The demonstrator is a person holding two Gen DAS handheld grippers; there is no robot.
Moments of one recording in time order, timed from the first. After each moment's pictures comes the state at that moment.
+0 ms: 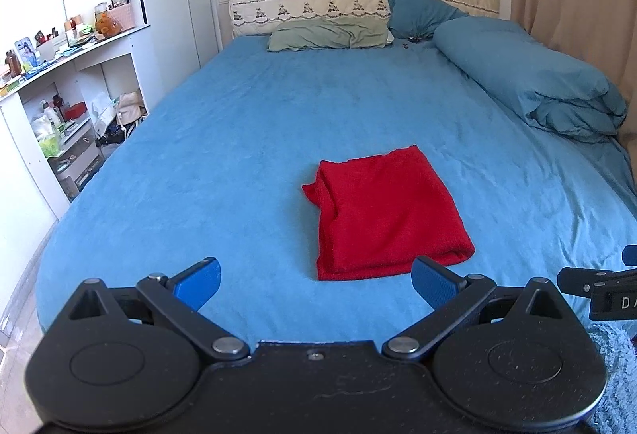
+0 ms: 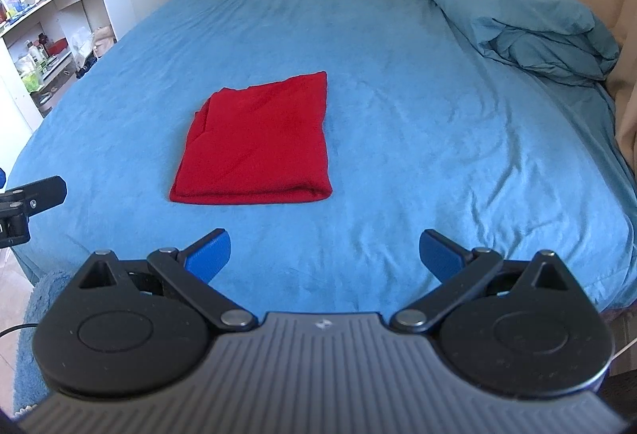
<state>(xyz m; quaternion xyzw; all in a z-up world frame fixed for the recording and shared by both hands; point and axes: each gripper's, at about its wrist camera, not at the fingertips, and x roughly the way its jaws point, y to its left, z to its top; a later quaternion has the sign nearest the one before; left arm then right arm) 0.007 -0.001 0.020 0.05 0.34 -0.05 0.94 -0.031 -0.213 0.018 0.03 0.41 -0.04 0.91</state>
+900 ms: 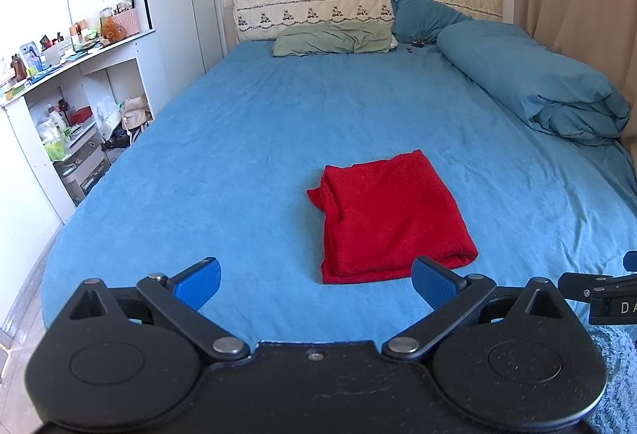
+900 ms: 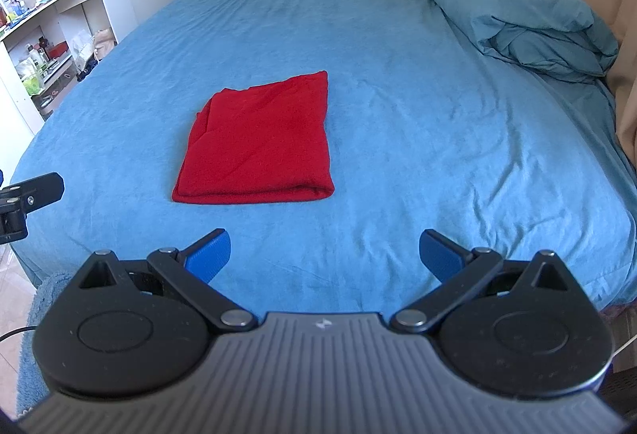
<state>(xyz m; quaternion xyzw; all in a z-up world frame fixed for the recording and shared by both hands) 0.003 0.002 0.023 0.05 0.34 -0.04 0.94 -0.032 -0.213 0.018 0.04 0.41 -0.04 0.91</state>
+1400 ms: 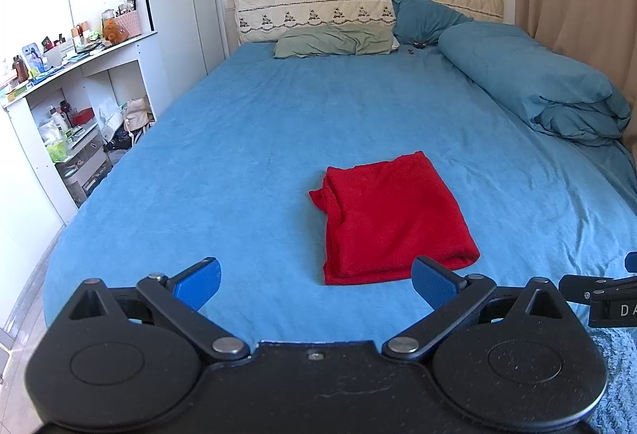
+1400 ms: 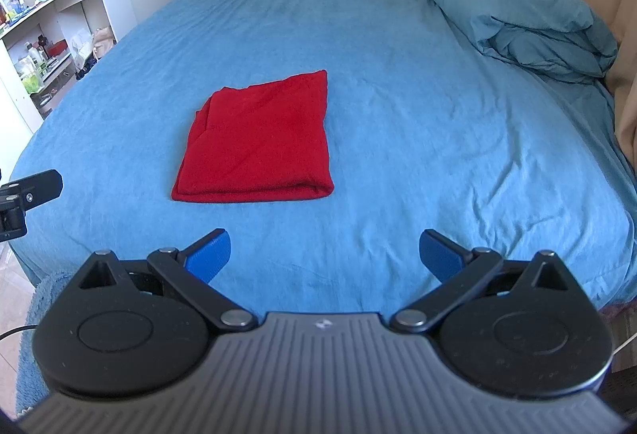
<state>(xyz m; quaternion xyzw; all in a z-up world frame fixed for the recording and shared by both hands) 0.003 0.005 0.025 0.05 0.33 -0.04 0.94 -0.032 -0.213 0.017 0.04 0.41 -0.04 0.91</state>
